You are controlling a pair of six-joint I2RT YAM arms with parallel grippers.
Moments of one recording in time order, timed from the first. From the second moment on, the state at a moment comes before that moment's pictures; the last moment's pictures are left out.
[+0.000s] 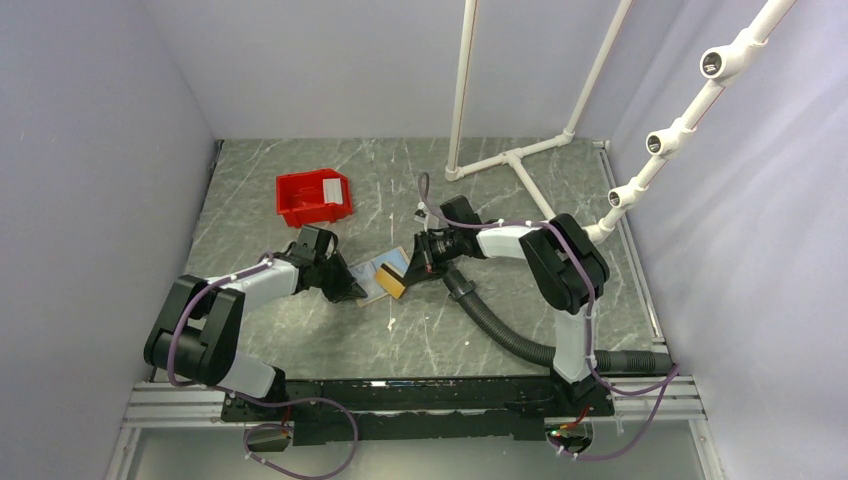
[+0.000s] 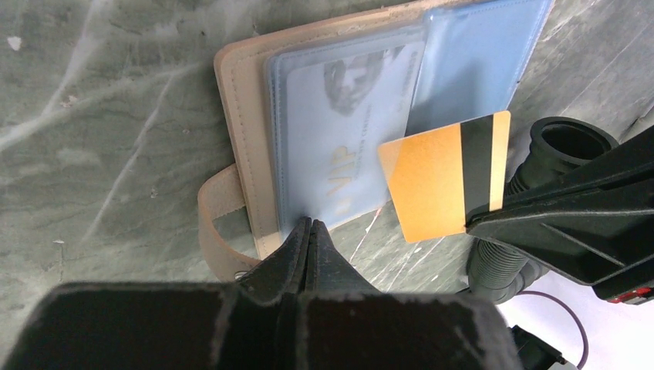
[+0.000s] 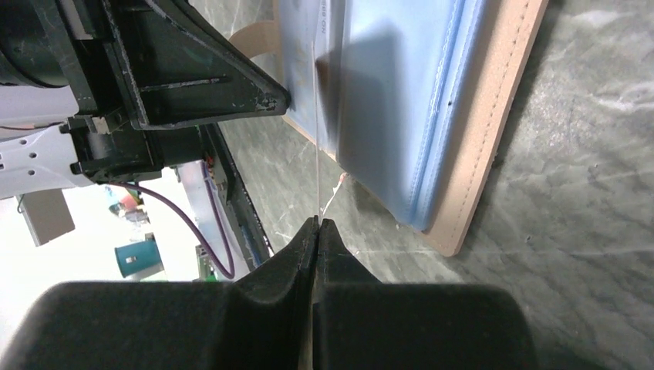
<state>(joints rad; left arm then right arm) -0.33 1.46 0.63 -0.22 0.32 -0.91 0.55 1.99 1.10 -0.02 -0.91 0.52</state>
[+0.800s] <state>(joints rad) -0.33 1.46 0.63 -0.23 0.31 -0.91 0.61 2.11 1.25 0.01 -0.85 0.54</state>
